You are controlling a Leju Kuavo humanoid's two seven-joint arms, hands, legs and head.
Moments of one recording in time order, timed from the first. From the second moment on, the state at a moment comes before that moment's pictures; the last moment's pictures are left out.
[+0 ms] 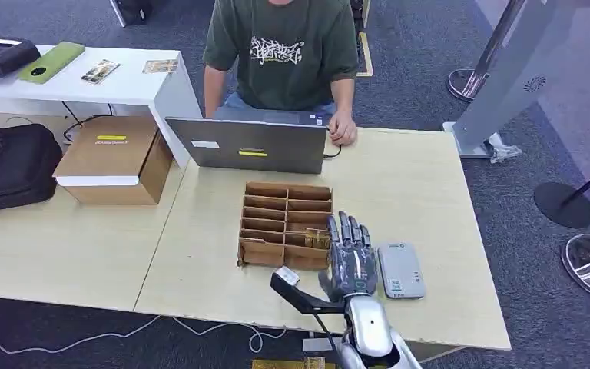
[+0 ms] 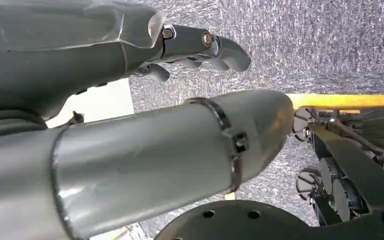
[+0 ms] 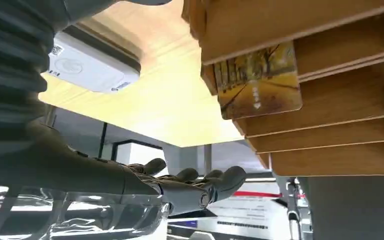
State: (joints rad) left arm -0.07 0.05 -1.54 -0.04 1.56 -0.17 -0.08; right arm -0.07 0.12 0.42 -1.29 1.57 -0.17 0.30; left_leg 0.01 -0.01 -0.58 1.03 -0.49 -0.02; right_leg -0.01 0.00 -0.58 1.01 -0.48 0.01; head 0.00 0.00
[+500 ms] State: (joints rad) left arm -0.07 0.03 -1.54 -0.04 1.56 -0.18 -0.08; right arm -0.06 0.12 0.48 -1.33 1.57 -0.16 0.31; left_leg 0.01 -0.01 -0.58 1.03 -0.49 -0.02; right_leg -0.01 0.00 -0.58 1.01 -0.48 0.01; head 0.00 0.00
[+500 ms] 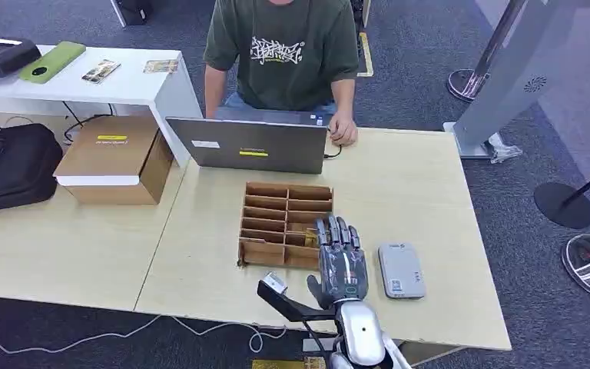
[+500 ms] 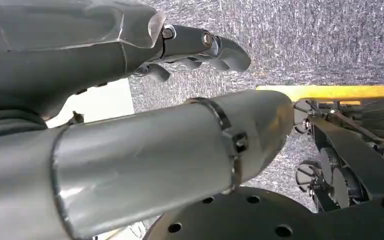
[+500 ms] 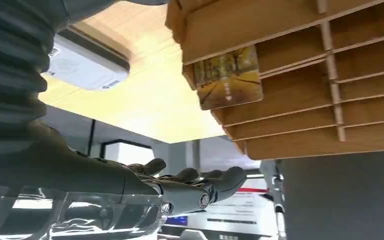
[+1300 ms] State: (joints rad) left arm -0.07 0.03 -1.54 -0.04 1.57 -0.17 -0.07; right arm -0.14 0.19 0.46 -1.14 1.57 -0.23 0.24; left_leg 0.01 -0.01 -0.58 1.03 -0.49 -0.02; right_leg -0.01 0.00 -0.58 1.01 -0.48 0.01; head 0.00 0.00
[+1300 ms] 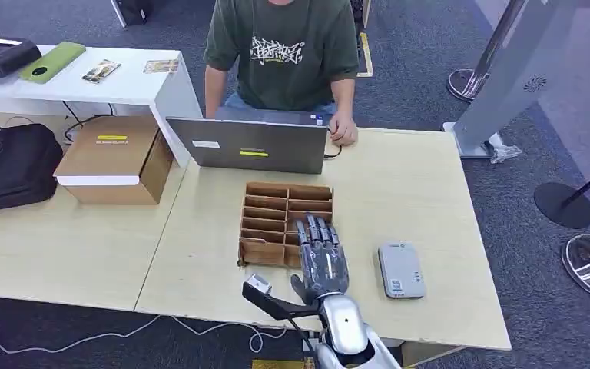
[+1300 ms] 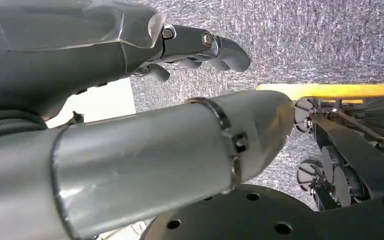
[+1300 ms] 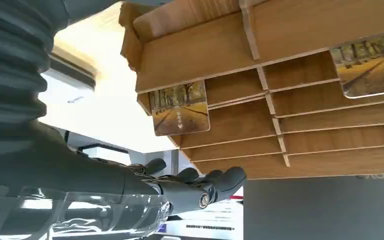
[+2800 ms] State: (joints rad) left arm -0.07 0.03 -1.54 -0.04 1.57 -0.18 -0.07; right arm -0.20 0.19 0.44 -1.05 1.57 -0.27 0.25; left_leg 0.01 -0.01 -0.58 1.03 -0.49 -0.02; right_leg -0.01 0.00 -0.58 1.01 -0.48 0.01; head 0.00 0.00
